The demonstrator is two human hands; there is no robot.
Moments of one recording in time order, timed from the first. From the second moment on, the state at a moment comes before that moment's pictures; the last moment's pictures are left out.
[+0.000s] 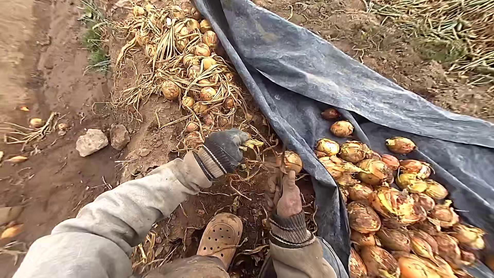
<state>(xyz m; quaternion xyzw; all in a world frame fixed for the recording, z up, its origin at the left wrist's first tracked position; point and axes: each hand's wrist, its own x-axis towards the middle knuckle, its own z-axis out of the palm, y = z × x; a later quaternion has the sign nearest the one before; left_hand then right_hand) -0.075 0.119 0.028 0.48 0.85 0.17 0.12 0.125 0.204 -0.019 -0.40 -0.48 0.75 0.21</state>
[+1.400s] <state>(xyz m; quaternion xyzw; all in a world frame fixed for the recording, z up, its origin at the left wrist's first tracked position) -0.031 -0.003 0.022 0.34 0.89 0.25 0.20 0.104 0.150 -0.049 -0.34 -0.49 0.80 -0.02</state>
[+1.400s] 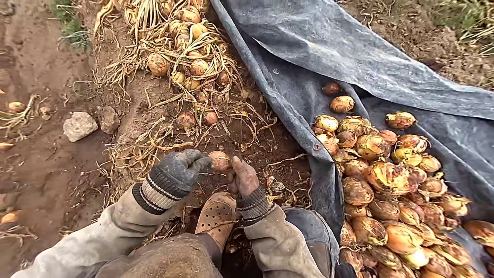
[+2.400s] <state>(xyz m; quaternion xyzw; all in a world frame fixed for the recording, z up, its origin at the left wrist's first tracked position) -0.174 0.027 -0.091 0.13 0.98 -0.07 0.12 0.107 0.168 -0.073 -0.35 -0.72 0.60 -0.02</state>
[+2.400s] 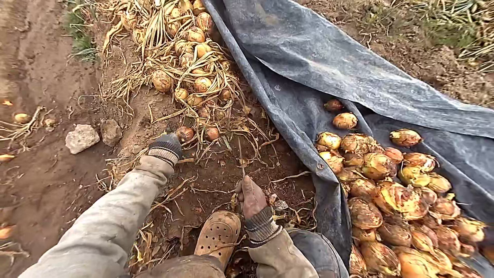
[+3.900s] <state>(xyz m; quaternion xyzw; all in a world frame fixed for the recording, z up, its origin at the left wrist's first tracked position) -0.193 0.140 -0.064 0.45 0.86 -0.11 0.19 0.119 0.242 -0.031 -0.43 -0.47 0.65 0.41</state>
